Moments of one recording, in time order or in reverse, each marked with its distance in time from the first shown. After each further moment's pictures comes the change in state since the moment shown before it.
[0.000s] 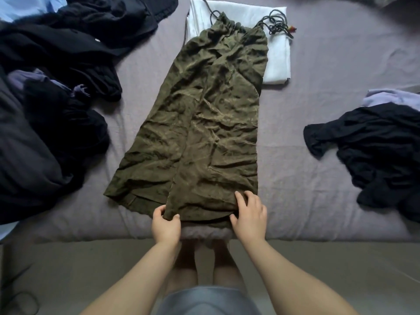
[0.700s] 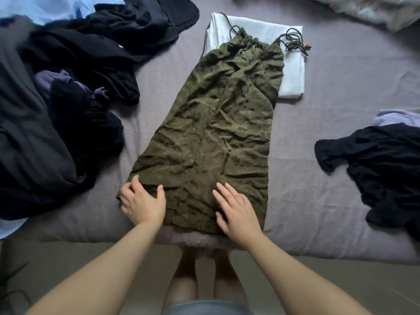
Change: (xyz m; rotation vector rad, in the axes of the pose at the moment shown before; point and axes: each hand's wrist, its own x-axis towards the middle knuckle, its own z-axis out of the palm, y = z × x) left_hand 0.047 0.053 -0.044 0.432 0.395 0.371; right_hand 0.026 -0.033 -0.018 0.077 0.013 -0.550
